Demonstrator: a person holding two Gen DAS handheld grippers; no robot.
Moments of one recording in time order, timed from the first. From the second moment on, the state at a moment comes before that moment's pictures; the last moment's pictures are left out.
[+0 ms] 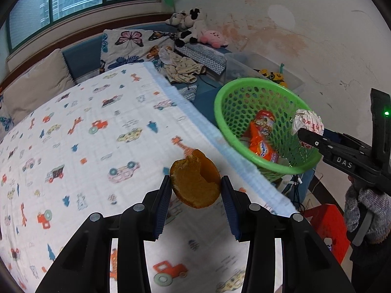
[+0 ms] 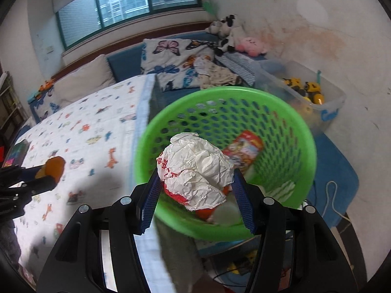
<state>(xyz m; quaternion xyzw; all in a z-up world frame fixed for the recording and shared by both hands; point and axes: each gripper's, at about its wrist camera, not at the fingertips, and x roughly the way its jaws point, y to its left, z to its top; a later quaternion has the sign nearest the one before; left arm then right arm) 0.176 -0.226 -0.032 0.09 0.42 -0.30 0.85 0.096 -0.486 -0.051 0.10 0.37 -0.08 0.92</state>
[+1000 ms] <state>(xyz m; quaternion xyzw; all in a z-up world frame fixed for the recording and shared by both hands) 0.194 -0.345 -0.025 0.13 0.41 -0.36 0.83 0.078 -0.529 -0.057 0.12 0.35 -0.11 0.92</state>
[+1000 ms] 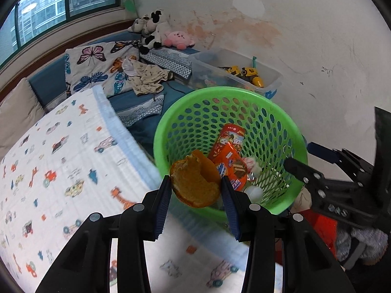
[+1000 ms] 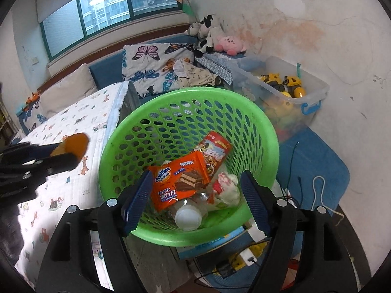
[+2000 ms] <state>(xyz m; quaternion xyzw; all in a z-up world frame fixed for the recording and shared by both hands) 0.194 -0.338 -0.030 0.11 0.40 -0.34 0.84 0.055 -0.515 -0.061 0.14 0.35 -0.09 0.92</state>
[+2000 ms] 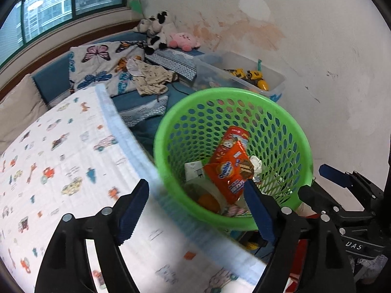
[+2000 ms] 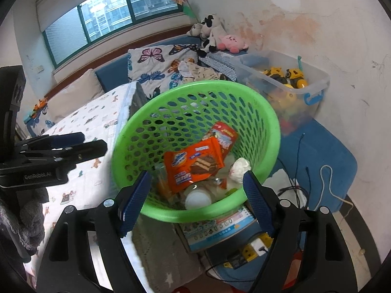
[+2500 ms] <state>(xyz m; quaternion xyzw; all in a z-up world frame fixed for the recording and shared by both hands) 0.169 -0.220 -0.003 0.06 0.37 -0.29 0.88 0.043 -0.442 -0.043 0.12 0.33 -0.05 0.94</state>
